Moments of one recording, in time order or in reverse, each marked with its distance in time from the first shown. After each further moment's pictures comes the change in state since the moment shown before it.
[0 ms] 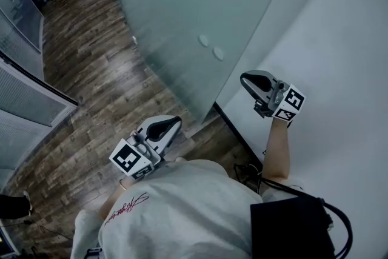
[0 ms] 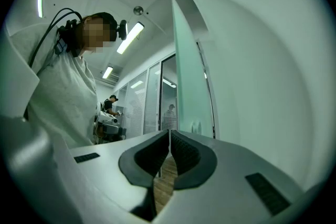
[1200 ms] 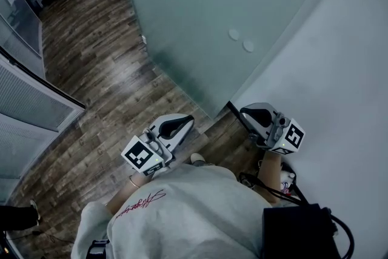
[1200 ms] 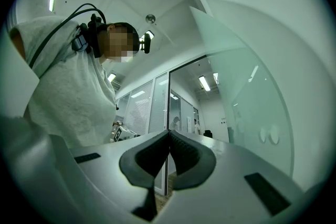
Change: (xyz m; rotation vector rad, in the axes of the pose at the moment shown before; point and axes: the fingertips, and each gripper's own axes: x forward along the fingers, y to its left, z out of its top) left arm -0.081 0.014 0.012 -0.008 -0.028 -0.108; right arm 0.076 0.176 0.018 -0.025 -0.156 -0.029
